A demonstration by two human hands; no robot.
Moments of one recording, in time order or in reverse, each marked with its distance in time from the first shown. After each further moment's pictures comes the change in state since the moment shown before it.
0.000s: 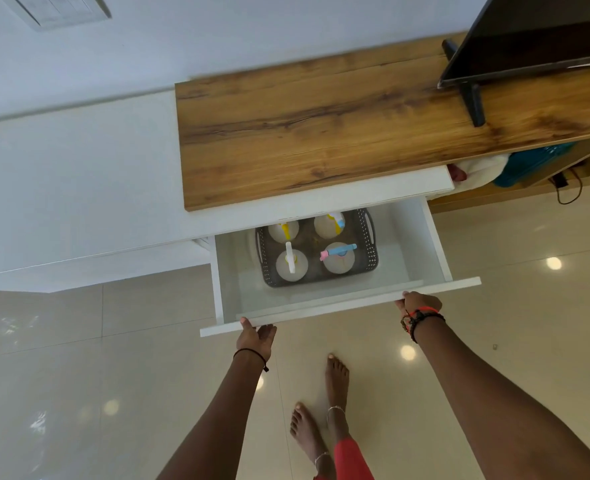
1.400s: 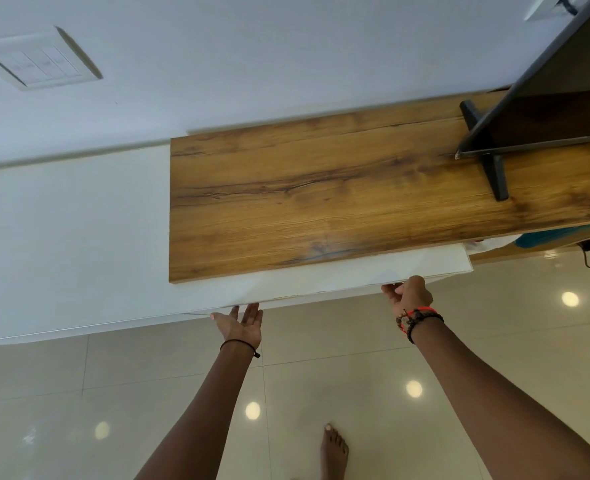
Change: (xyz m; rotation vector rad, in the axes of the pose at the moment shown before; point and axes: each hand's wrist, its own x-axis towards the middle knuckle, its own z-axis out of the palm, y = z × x) left_hand 0.022 0.075 0.169 -0.200 -0.036 0.053; right_hand 0.012 -0.146 0.125 0.198 0.081 -0.058
